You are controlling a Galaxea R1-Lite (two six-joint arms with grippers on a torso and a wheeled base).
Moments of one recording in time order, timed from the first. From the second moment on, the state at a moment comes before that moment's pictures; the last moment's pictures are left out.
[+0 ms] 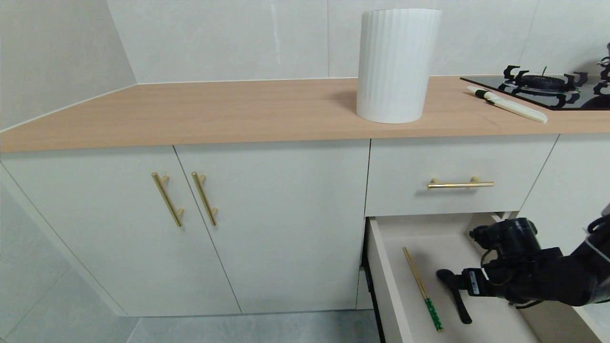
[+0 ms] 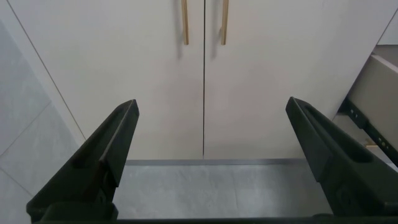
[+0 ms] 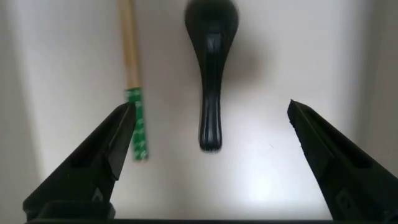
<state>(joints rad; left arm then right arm) 0.00 0.00 0.00 -0.01 0.02 -0.01 0.14 2.01 -0.59 -0.50 -0.05 0.13</state>
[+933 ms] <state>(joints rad) 0.00 0.00 0.00 -0.02 0.02 -0.01 0.37 1.32 -0.46 -0.11 -0.13 0.12</state>
